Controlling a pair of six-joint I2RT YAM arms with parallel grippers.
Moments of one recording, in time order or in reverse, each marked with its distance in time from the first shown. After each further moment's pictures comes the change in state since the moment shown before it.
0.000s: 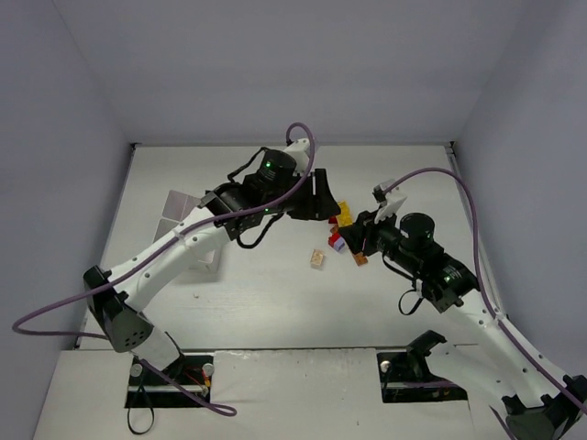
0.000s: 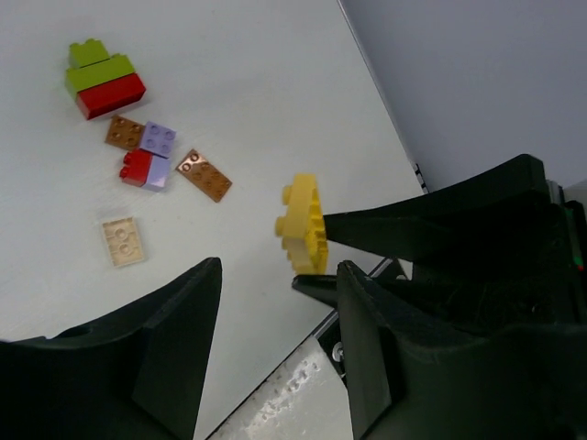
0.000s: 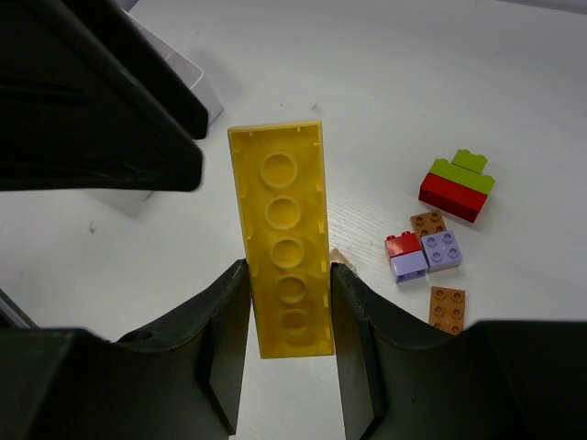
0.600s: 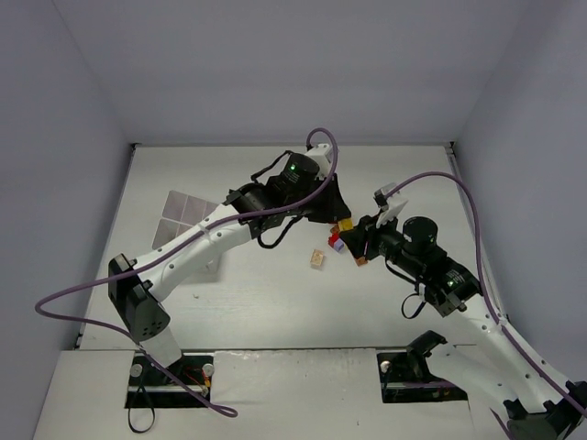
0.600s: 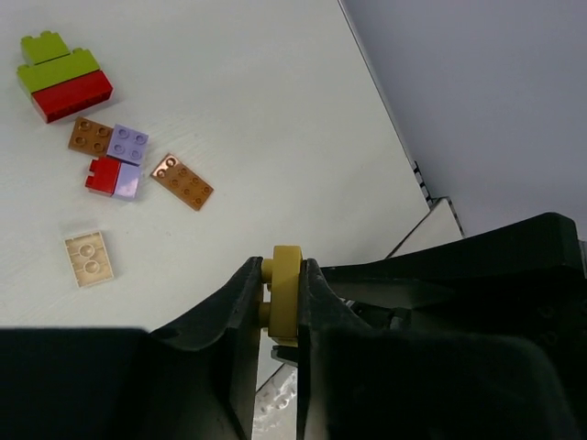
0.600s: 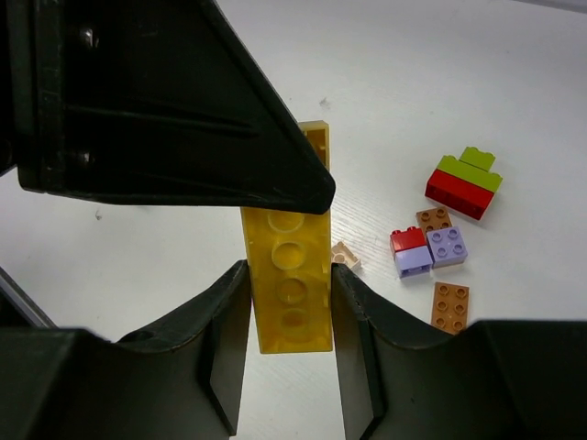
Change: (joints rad) left arm -0.065 0.145 0.091 0.033 -0.023 -0.029; right arm 0.005 -0.040 -0.019 -0.016 -0.034 -0.015
